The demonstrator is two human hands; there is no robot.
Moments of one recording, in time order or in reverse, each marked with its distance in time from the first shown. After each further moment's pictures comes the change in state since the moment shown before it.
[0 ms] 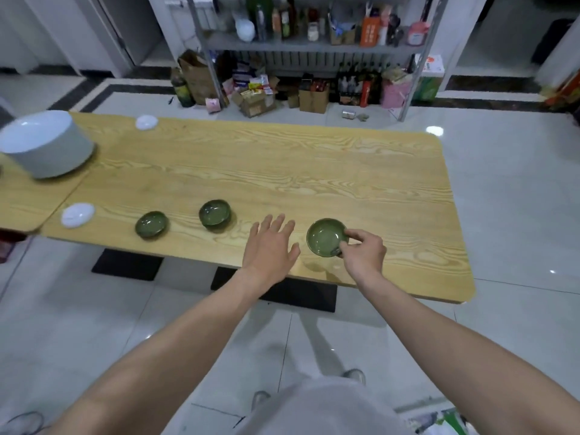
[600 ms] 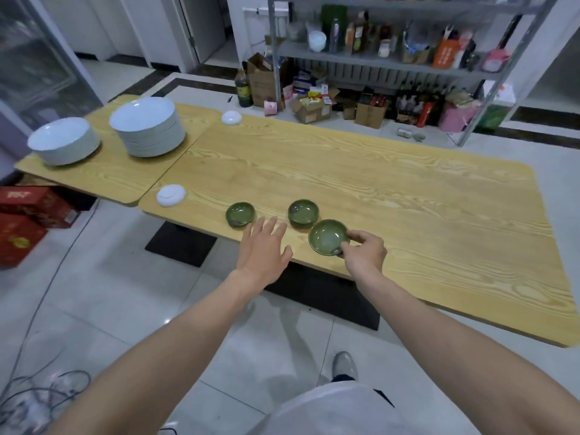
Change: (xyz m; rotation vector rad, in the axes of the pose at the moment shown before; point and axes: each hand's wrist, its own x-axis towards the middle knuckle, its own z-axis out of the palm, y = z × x) left_hand -0.085 -0.209 -0.027 -0.006 0.081 -0.189; right_hand -0.096 -0.068 0.181 0.071 -0.139 0.034
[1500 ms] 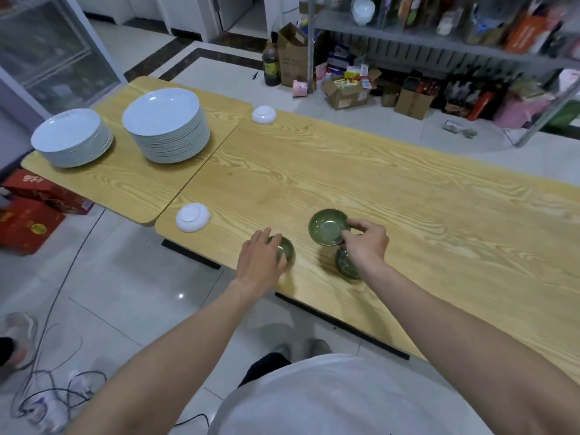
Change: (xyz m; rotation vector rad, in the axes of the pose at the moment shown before) left_hand 0.139 -0.150 0.046 -0.096 -0.096 -0.185; right_hand 0.119 -0.073 0.180 -0.089 -0.101 -0.006
